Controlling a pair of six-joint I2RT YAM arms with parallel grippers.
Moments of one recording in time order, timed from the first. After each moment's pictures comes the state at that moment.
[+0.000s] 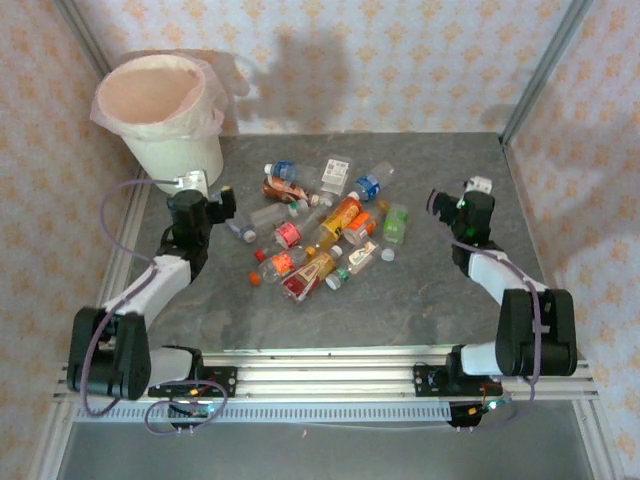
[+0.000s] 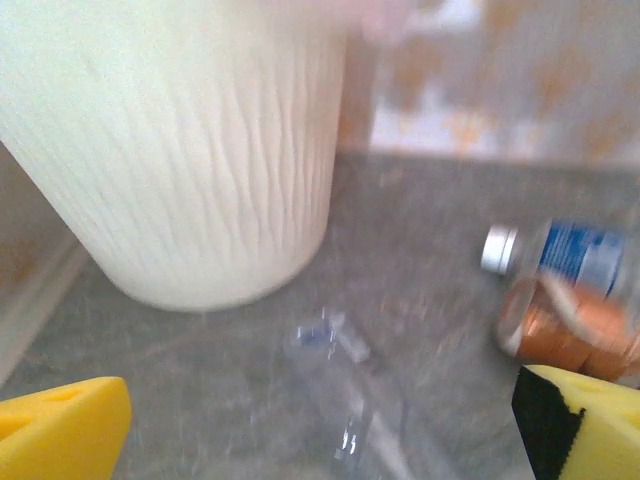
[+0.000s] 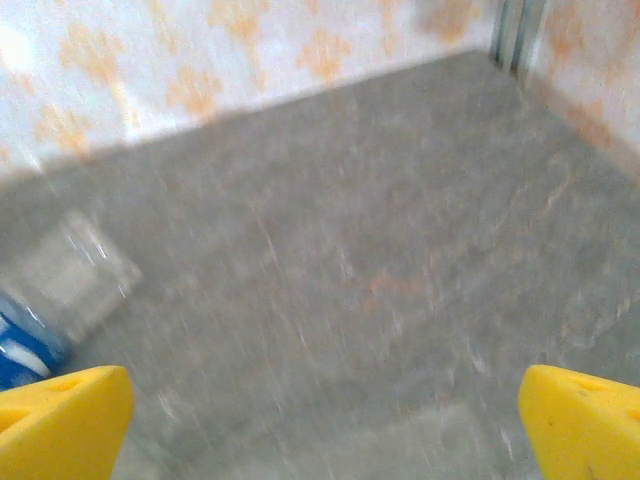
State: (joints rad) left arm -0.07 1.23 0.68 0.23 -0.27 -0.12; right arm -0.03 1.35 0.69 0.25 0.10 0.25
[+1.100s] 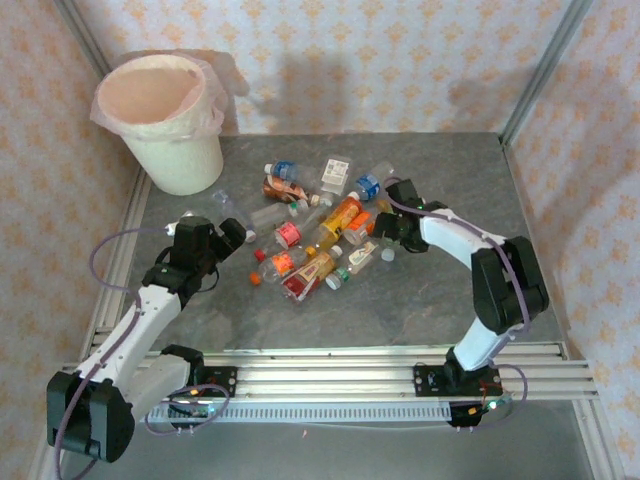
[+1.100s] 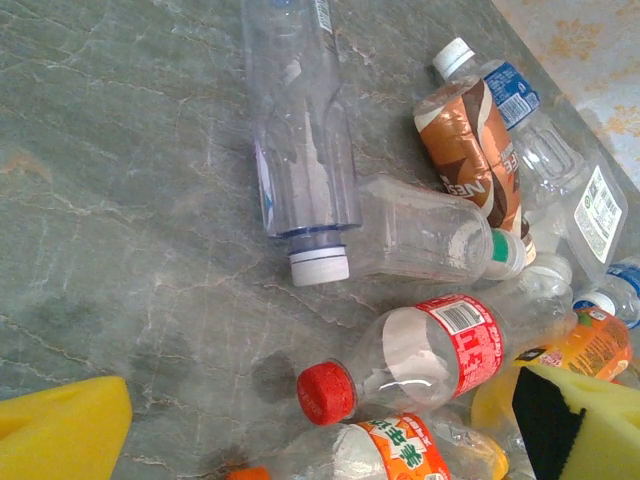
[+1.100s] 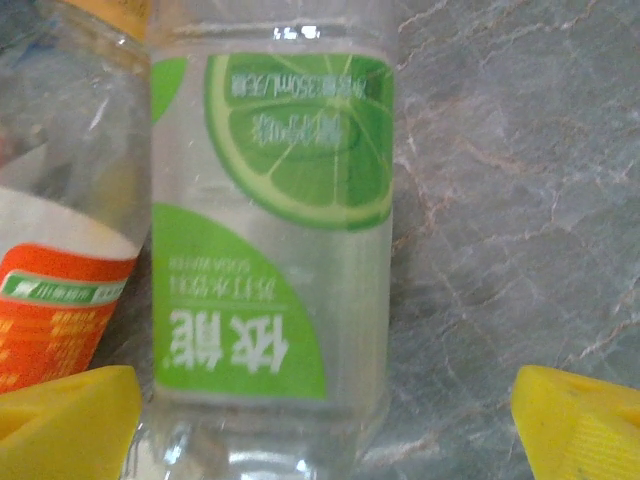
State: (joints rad) left arm -0.16 0.96 0.63 -0.39 -0.08 -0.88; right arm 0.35 1.68 1.08 -0.57 0.15 0.61
